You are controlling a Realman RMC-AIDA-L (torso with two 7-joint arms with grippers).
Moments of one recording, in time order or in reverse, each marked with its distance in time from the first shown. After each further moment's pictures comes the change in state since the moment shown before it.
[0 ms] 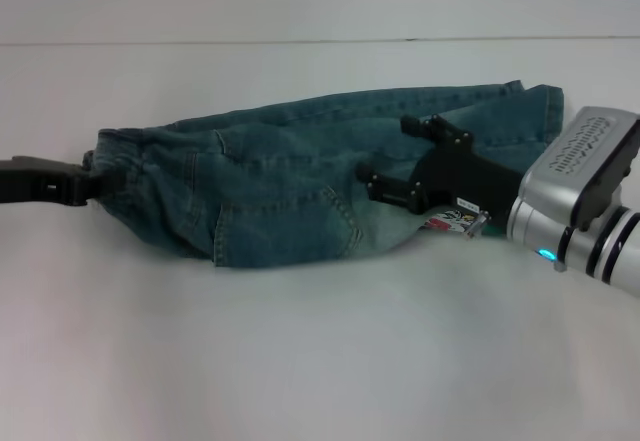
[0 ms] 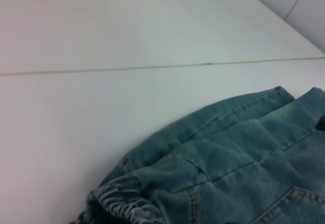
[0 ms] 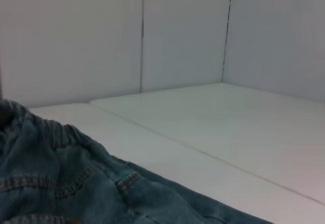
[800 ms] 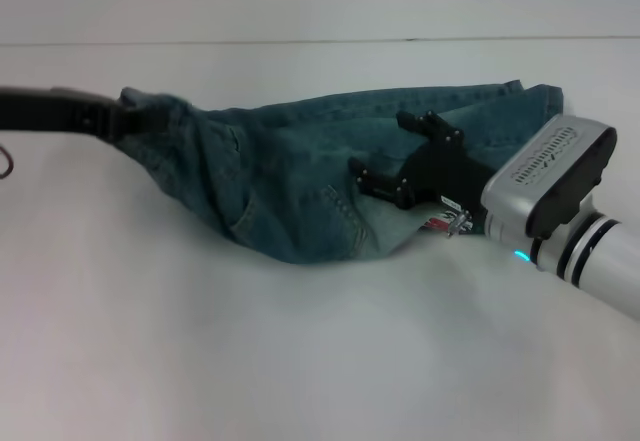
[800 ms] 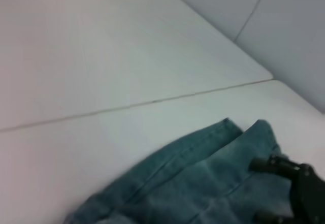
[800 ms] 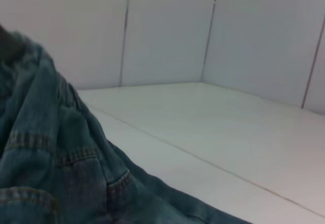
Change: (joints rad) left arm -0.126 0.017 0.004 0.049 -0.026 0.098 -0.094; right arm 0.076 0.006 0.218 0.174 0.005 0.046 -0.273
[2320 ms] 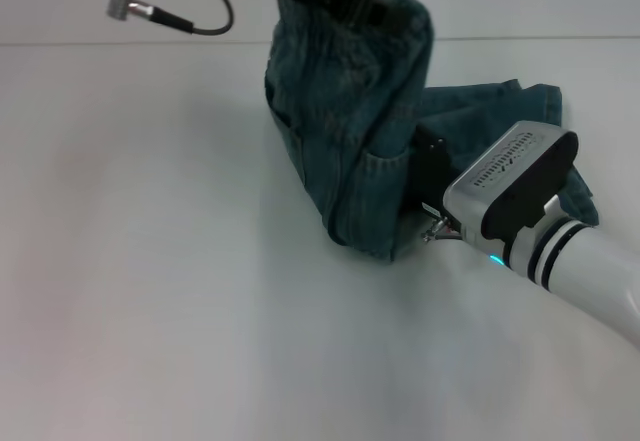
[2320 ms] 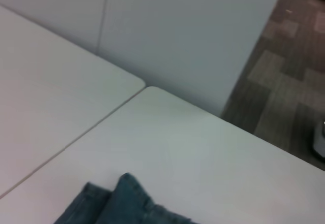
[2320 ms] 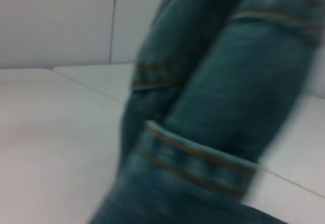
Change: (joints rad) left arm -0.361 -0.042 0.281 0.057 -0.025 0.016 -0.207; right arm 0.054 0.000 0.171 0.108 -0.040 0.102 -0.147
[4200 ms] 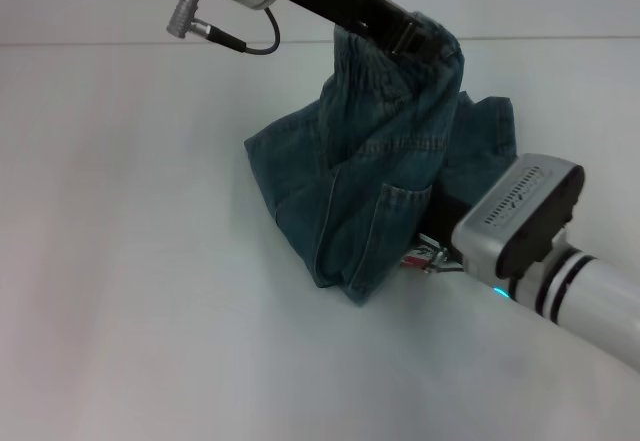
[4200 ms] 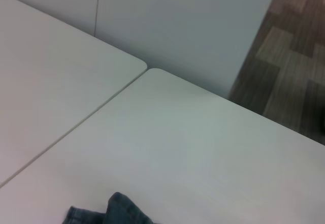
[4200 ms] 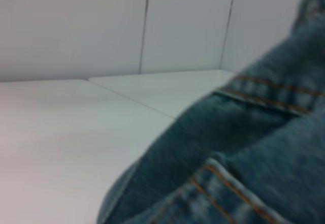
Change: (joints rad) left arm 0.001 0.006 0.198 -0.061 -0.017 -0.147 -0.055; right arm -0.087 -0.026 0.325 0.047 -0.412 -0.031 -0.007
